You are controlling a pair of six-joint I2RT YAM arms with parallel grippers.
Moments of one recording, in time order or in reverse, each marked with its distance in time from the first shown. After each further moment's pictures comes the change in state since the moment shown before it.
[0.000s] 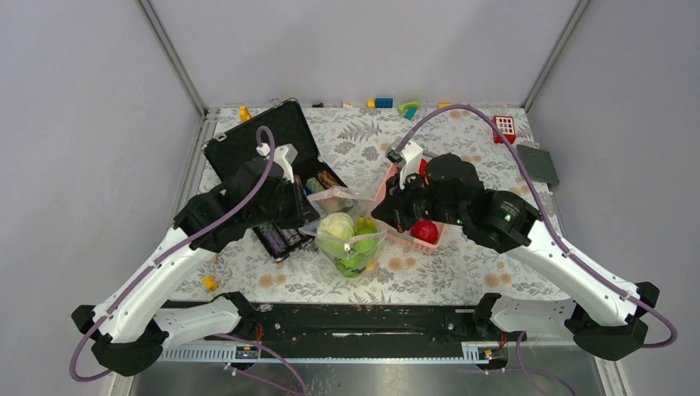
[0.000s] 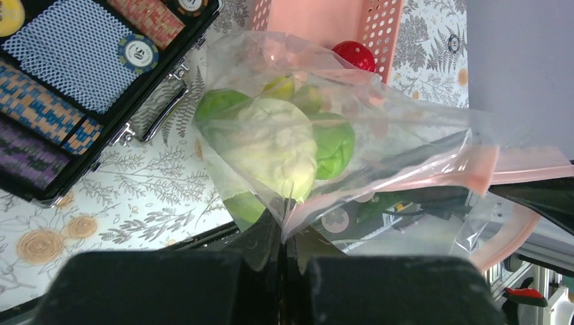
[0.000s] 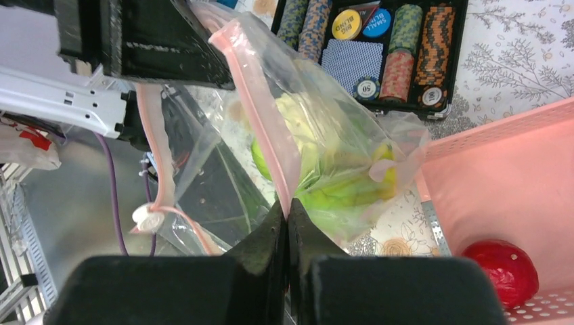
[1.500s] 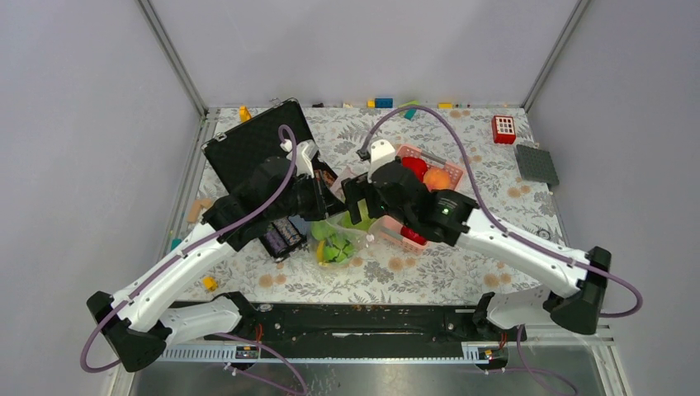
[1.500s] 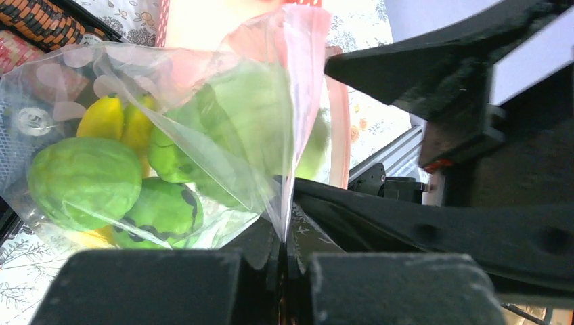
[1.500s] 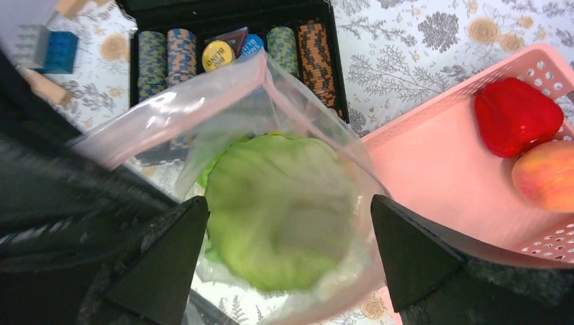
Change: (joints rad) left arm 0.004 0.038 -0.161 0.369 0.151 0.001; right arm 0.093 0.237 -0.053 0.172 0.475 0.039
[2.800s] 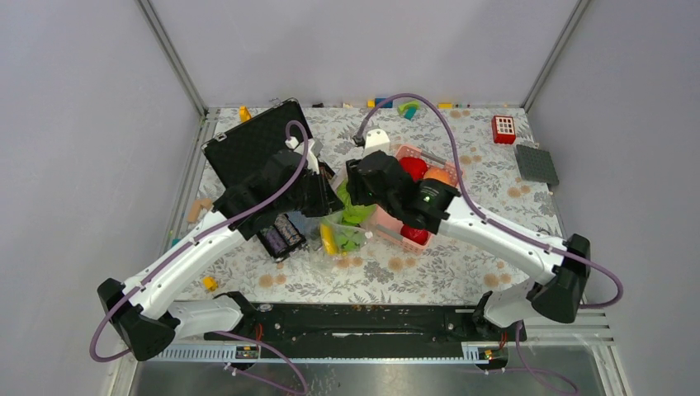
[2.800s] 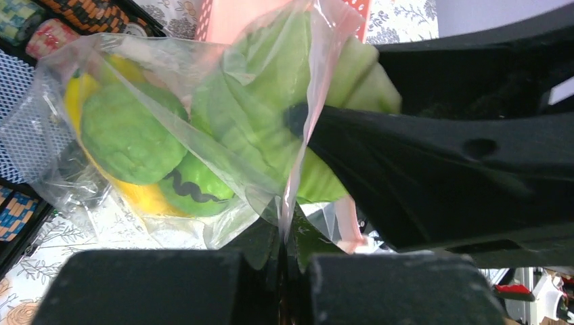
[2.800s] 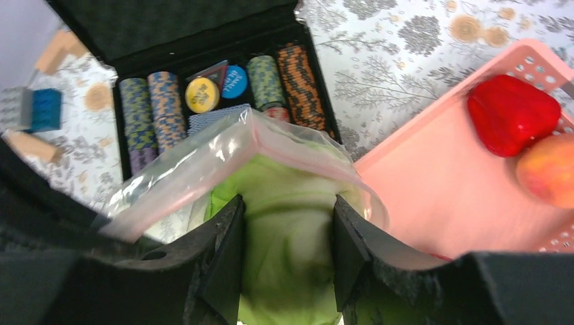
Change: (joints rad) left arm 0.018 0.090 0.064 -0.085 -0.060 0.020; right arm -0.048 0.068 0.055 0.043 0.022 0.061
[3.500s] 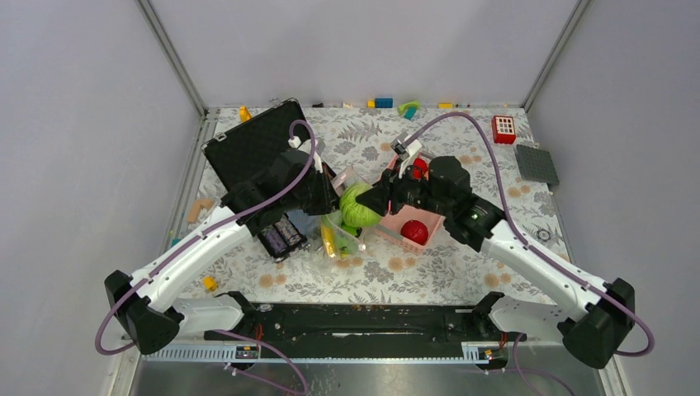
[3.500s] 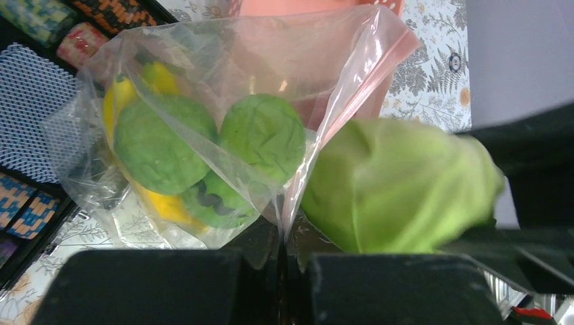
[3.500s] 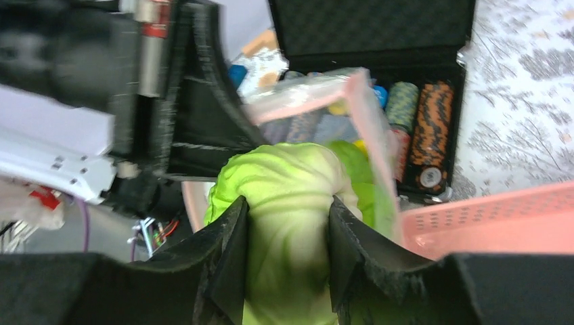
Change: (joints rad) left arm -0.003 0.051 0.011 -0.003 -0.048 0.000; right arm -0.260 -0.324 -0.399 0.441 -0.768 -0.082
